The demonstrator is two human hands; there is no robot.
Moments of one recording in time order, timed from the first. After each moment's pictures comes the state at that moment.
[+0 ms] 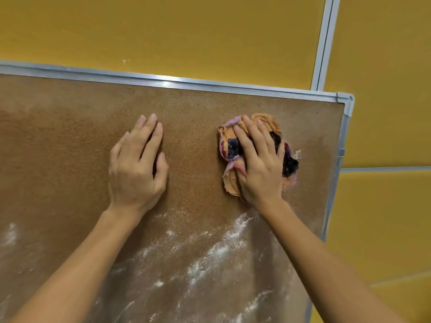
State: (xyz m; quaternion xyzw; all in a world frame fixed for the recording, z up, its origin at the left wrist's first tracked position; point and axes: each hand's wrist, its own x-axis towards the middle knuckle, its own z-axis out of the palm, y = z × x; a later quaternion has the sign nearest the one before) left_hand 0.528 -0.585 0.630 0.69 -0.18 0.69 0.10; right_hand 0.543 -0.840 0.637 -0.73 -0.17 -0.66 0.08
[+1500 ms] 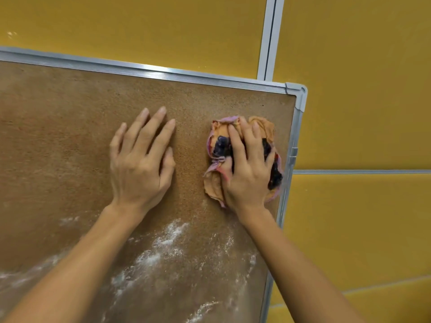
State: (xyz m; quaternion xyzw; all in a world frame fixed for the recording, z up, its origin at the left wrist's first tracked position) left_hand 0.546 -0.733 0.630 0.69 -0.16 0.71 0.08; right_hand 0.566 -0.940 0.621 -0.70 -0.12 -0.69 0.14
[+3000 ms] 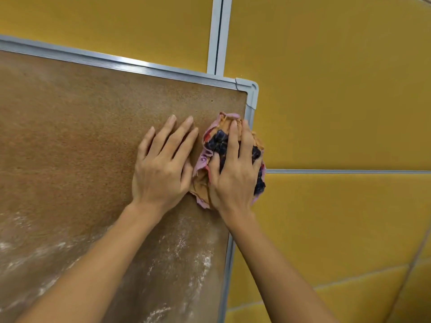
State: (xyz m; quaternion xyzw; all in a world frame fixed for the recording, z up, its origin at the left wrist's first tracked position) left_hand 0.562 -0.859 0.620 0.71 -0.22 0.67 0.08; right_hand 0.561 -1.011 0.617 -0.76 -0.06 -0.63 0.16
